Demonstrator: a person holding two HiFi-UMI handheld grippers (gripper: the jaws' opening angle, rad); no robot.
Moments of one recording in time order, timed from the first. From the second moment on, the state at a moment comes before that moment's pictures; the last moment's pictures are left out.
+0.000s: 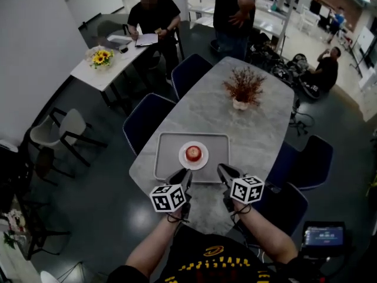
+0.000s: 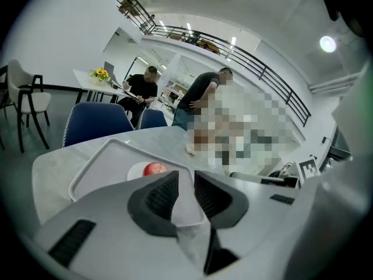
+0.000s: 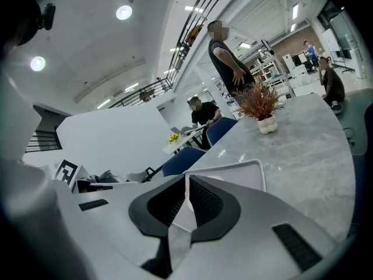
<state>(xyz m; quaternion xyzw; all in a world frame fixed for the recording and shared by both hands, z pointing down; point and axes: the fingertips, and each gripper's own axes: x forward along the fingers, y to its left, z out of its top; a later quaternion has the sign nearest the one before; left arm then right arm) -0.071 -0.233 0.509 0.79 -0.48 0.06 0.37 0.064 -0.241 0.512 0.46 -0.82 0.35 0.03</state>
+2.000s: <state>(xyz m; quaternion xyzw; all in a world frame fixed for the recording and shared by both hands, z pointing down) 0.038 -0.038 0.330 0.89 -0.44 -0.01 0.14 0.082 -0.038 0.327 0.38 -0.92 0.10 -0.02</state>
